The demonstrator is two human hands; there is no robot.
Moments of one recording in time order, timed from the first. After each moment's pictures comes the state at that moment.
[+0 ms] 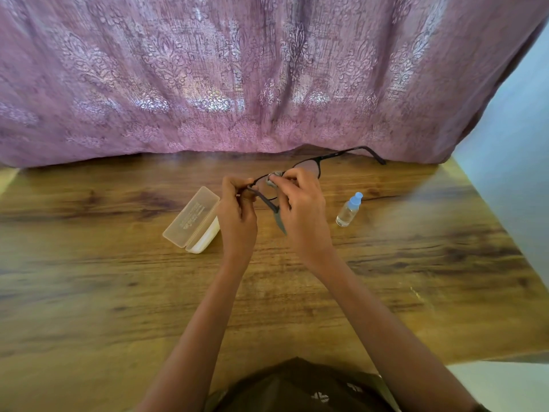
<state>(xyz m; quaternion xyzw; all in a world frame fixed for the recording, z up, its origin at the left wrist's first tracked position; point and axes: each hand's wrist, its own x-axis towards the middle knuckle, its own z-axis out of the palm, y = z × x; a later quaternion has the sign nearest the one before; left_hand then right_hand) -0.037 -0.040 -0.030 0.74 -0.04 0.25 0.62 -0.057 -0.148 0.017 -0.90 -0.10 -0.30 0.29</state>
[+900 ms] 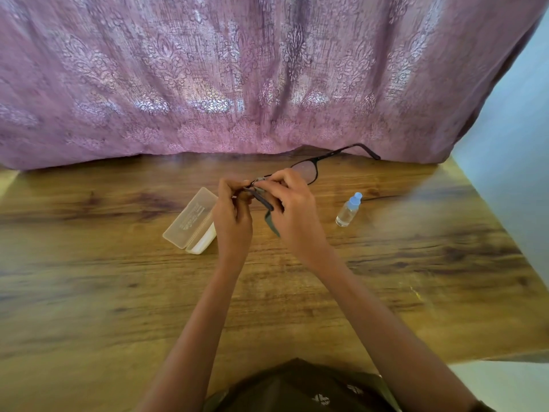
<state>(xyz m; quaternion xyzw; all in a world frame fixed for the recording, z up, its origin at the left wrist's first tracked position) -0.039 -0.030 -0.029 0.75 -0.05 0.24 0.62 -0.057 -0.144 0.022 -0.89 -0.17 -0.27 0.34</state>
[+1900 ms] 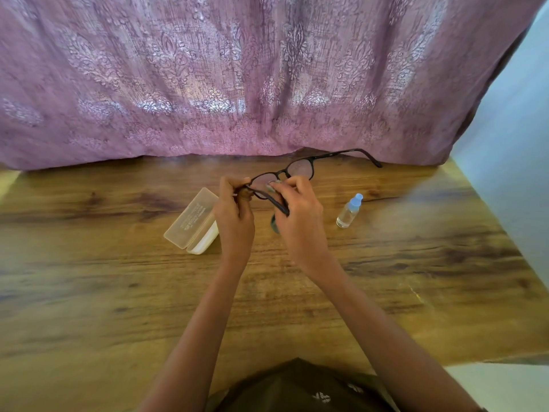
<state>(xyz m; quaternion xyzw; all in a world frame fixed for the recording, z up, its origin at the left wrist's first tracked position) -0.037 -0.035 -0.025 0.75 -0.05 0.29 0.59 -0.065 -0.142 0.014 -0.89 -0.09 -0.28 0.34</state>
